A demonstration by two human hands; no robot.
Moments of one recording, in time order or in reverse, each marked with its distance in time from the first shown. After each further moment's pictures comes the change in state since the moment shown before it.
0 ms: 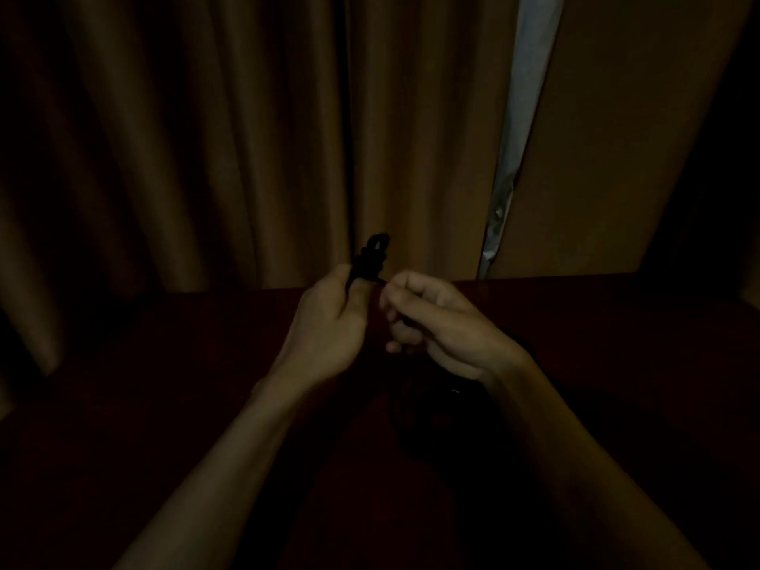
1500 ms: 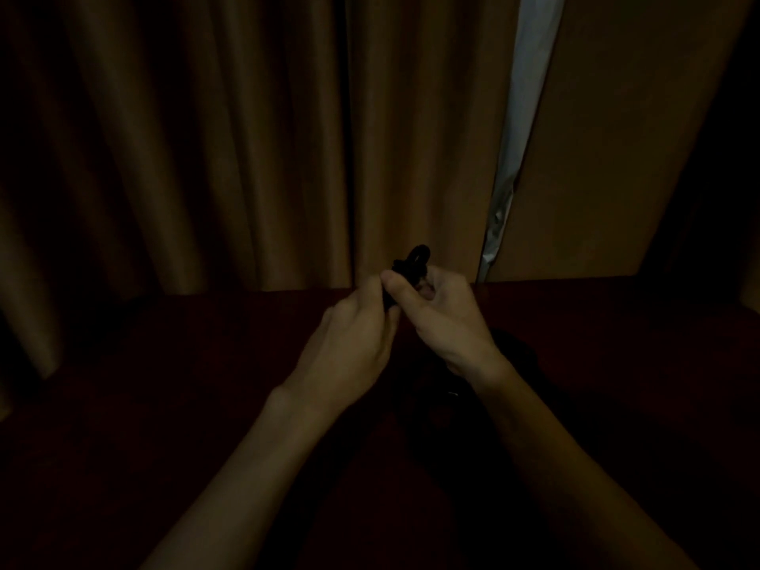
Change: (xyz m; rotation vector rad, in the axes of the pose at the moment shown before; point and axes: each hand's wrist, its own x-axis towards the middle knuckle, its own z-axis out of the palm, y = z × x) left_hand -0.011 0.005 0.011 0.308 -0.105 0.272; right_hand 0.012 0.006 0.008 -0.316 0.459 -0.176
